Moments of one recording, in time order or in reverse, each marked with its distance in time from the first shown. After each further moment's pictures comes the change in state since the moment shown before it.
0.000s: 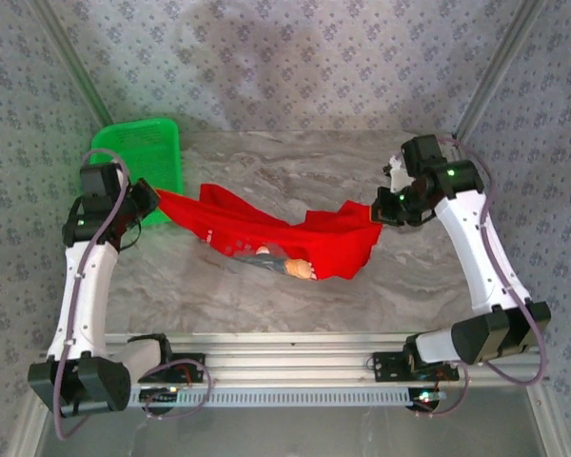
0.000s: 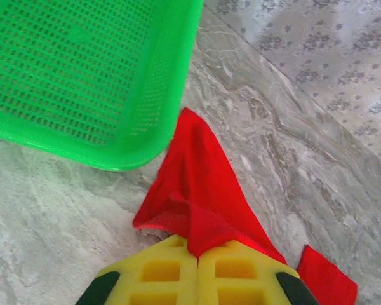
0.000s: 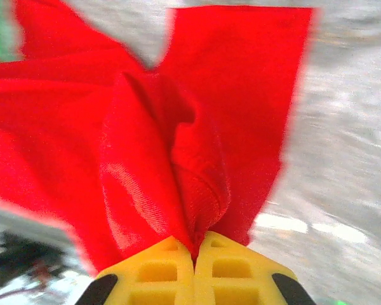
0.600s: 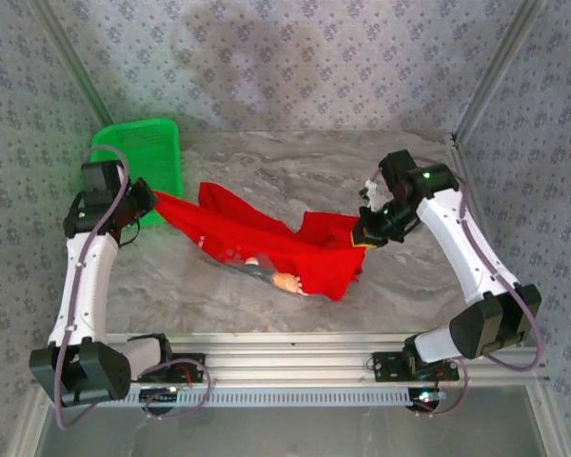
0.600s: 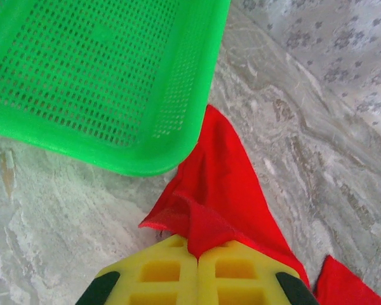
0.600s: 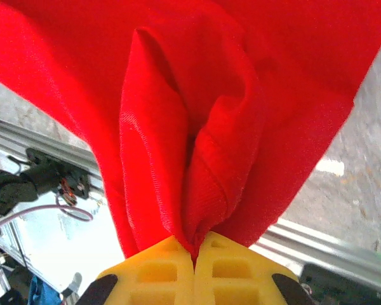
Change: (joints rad) left arm 0.002 0.053 0.003 -0.016 -0.027 0.022; right arm 0.073 0.024 -0.118 -0.065 -0.254 -0.021
